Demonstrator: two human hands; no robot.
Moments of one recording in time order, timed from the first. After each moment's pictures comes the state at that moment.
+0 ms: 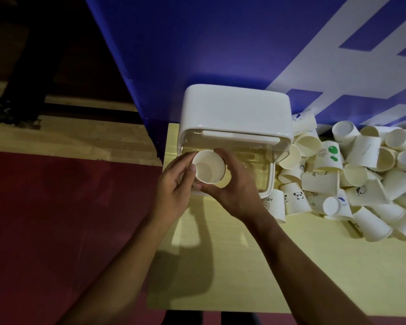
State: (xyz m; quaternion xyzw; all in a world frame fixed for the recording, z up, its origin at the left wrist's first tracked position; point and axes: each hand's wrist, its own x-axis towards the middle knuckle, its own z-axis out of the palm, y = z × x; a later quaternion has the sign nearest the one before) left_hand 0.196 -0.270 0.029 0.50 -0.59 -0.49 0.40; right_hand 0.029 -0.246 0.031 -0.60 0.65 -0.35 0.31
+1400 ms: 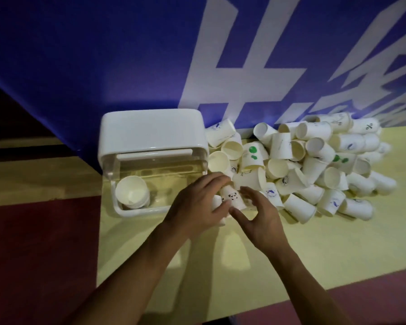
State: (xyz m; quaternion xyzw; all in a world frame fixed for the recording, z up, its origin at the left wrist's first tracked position) left_hand 0.025 -0.231 0.061 0.33 -0.86 -0.32 0.22; right_hand -0.144 -0.113 0.040 -0.48 0.79 -0.31 0.23
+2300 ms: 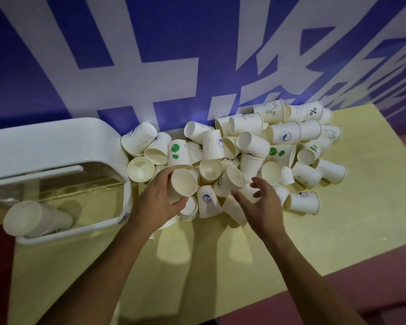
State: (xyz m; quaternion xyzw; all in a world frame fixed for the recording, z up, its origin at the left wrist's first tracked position) left_hand -0.122 -0.222 -0.007 0.44 -0.81 -0.34 0.17; right_hand -0.349 -0.067 0.019 -0.30 0.87 -0.31 0.22
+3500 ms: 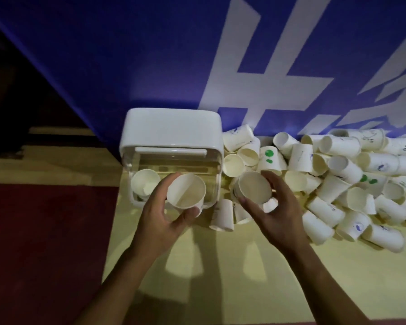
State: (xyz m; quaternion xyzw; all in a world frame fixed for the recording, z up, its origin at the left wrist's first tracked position) left_hand 0.101 -0.203 0.064 0.48 -0.66 -0.44 0.37; right_hand -0.154 -0.140 0.087 -0.48 0.75 -0.38 0.23
